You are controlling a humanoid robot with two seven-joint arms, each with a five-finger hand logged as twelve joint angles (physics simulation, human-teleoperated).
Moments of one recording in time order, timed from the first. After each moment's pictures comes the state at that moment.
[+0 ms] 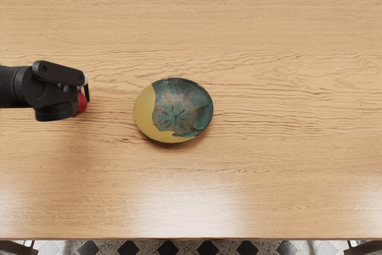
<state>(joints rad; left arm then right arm) -1.66 0.18 1.05 -1.14 0.24 0.23 0.43 -0.04 0.00 0.11 0.18 -0.07 -0.01 -0.13</state>
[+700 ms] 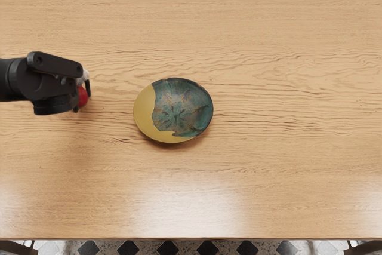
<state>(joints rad) -1.72 0.20 1.04 -1.17 0.21 0.20 0.43 -0.04 0.00 0.11 0.18 -0.07 -0.01 -0.13</state>
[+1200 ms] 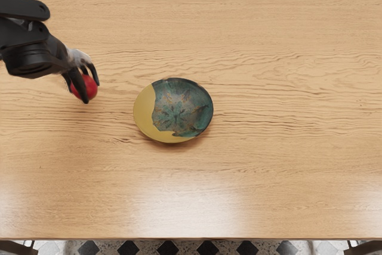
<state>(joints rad) -1.87 0.37 0.89 -1.22 0.06 -0.08 0.43 -0.04 0.00 0.11 0.18 -0.07 -0.01 -0.13</state>
